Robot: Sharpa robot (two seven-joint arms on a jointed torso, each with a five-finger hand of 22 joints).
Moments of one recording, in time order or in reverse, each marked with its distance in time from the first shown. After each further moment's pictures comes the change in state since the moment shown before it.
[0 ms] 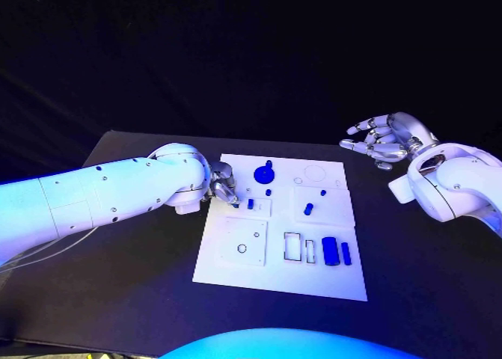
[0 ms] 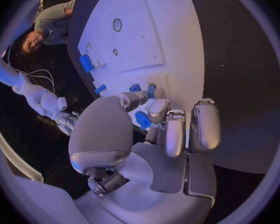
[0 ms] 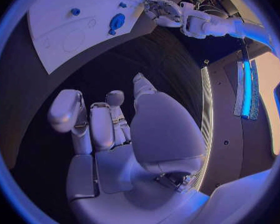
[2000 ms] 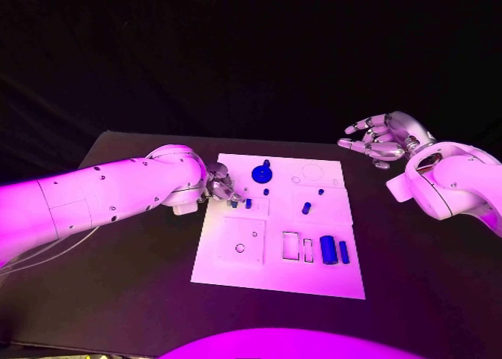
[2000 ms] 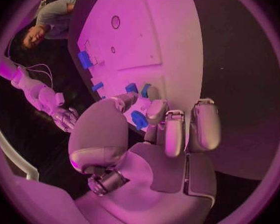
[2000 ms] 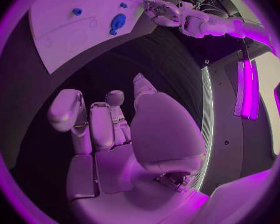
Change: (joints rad) left arm -0.006 0.004 -0.001 -0.031 0.044 -0.010 0.000; left_hand -0.171 -0.016 -0.249 0.102 -0.021 0.044 -0.030 -0.002 -0.049 0.019 -0.010 0.007 0.012 0.000 -0.014 0.000 0.000 0.000 0.004 -0.011 -0.006 -0.012; right arm -0.002 0.001 0.000 -0.006 0.002 0.004 0.001; right_hand -0.004 0.004 0.000 0.000 0.000 0.000 0.000 0.000 -0.001 0.001 0.001 0.000 -0.003 0.000 0.000 -0.006 -0.001 0.000 0.000 0.000 -0.009 -0.004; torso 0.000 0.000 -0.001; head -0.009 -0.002
